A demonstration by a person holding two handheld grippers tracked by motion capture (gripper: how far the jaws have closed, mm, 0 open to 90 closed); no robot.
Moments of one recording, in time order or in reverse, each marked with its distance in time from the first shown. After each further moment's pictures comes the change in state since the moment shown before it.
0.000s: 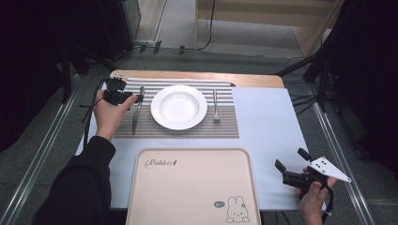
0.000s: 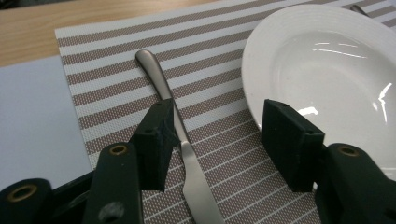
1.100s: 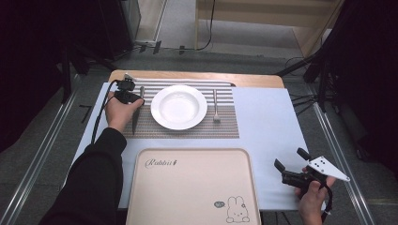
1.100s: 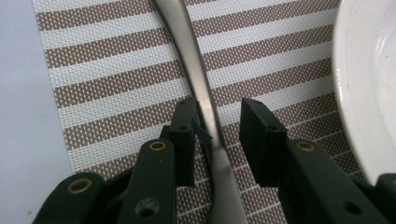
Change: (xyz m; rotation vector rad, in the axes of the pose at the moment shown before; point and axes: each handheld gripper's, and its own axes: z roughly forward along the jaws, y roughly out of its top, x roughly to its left) left arm 0.010 0.005 0.060 0.224 0.086 -0.084; right arm 0.000 0.000 0.002 0.009 -0.001 0.000
